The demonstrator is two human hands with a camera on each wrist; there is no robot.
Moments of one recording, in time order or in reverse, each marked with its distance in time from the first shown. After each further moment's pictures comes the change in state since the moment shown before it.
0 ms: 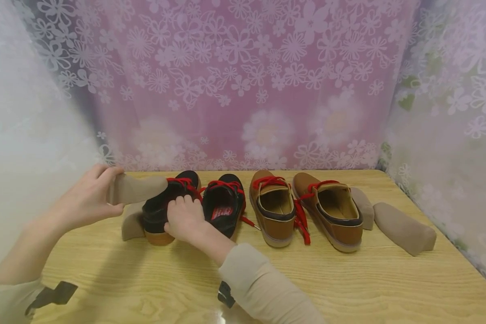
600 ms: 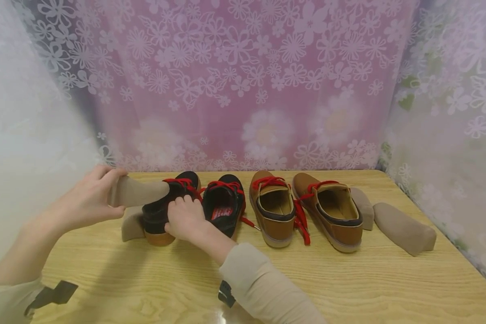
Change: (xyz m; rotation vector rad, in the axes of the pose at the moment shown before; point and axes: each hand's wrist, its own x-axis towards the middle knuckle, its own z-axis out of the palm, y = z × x) left_hand -0.001 0.007 -0.005 0.006 -0.063 -0.003; right_hand 0.001 0.002 -0.003 0.026 -0.021 -0.015
